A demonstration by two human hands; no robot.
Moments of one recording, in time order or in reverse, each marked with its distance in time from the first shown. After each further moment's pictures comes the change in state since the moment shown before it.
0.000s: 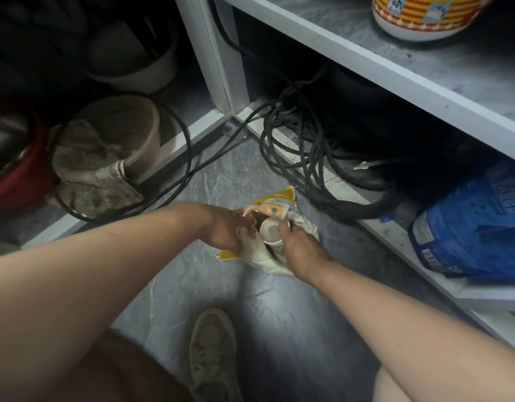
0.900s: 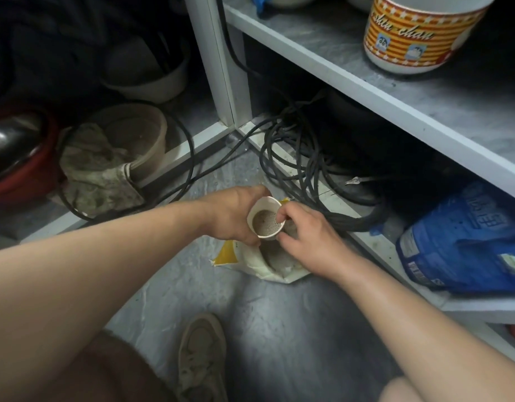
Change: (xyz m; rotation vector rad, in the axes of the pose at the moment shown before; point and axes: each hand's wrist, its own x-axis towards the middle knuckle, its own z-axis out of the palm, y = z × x) left_hand -0.012 0.008 -0.007 -0.295 0.540 0.208; right_hand -0.040 -0.012 -0.075 0.322 0.351 -0.282
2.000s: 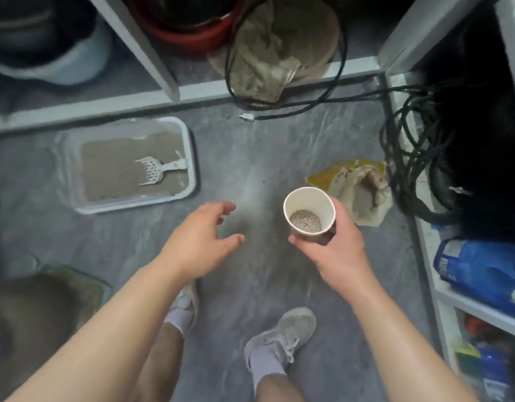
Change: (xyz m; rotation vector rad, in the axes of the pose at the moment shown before) left_hand -0.402 -0.056 0.016 -0.760 0.311 -0.718; right_hand -0.081 -0.301 0.028 0.334 -0.309 0.361
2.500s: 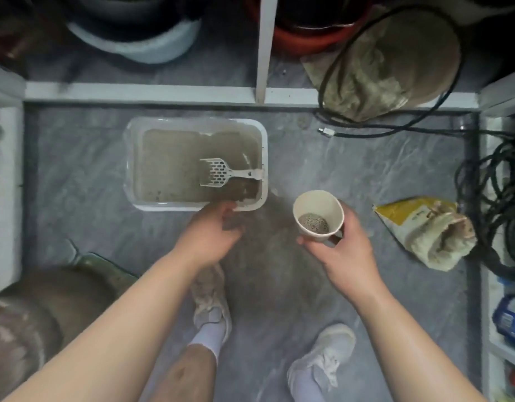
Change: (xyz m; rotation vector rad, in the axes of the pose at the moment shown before) left_hand 0.061 -0.207 -0.120 -0.226 0.037 -0.229; right_hand 0.062 -0.084 0.225 -0.081 -0.100 0.059
